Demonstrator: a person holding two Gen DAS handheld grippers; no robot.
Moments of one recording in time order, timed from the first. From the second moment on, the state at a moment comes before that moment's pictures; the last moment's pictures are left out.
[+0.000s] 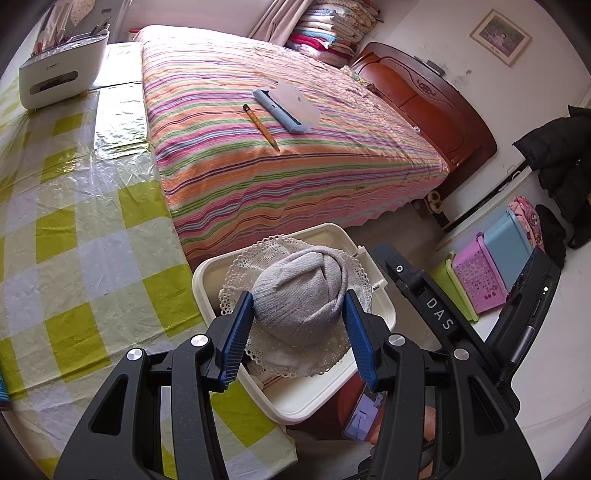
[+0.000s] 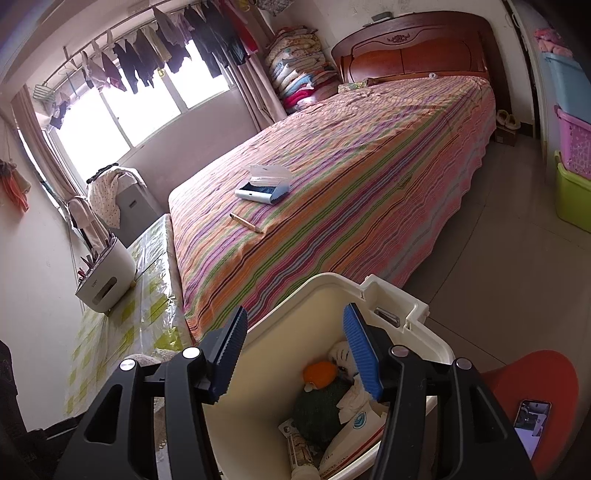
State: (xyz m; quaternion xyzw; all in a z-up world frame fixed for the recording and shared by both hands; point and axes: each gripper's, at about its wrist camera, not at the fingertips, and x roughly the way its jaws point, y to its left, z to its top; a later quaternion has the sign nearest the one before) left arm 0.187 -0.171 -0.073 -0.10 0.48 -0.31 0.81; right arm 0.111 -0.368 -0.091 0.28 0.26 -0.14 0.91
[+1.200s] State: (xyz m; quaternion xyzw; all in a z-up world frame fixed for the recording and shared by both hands) left arm 0.162 -0.103 -0.037 -0.14 0.47 -0.26 0.83; right arm 0.095 -0.345 -0.054 0.29 0.17 -0.09 0.94
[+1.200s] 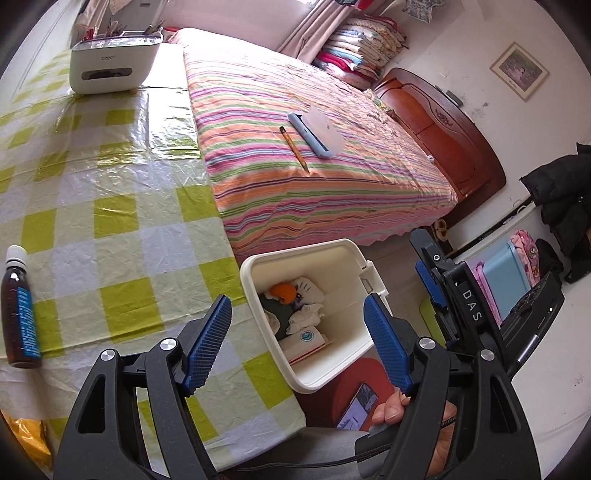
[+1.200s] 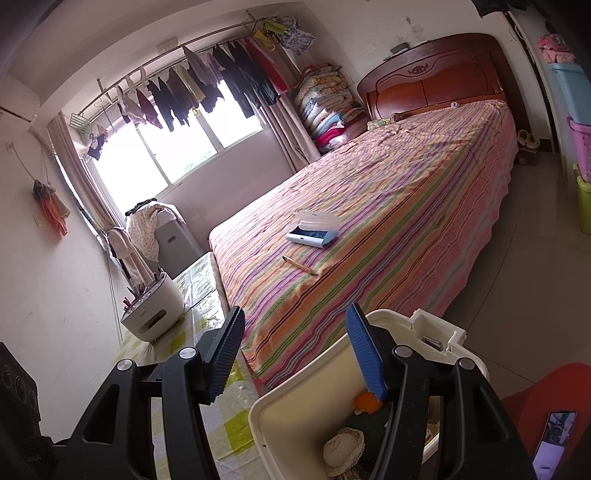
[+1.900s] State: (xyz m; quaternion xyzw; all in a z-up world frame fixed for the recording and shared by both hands) left arm 0.095 0.084 -0.023 -0.08 0.44 -0.19 0.87; right arm 0.136 -0.234 -0.051 0.21 0.29 0.05 0.93
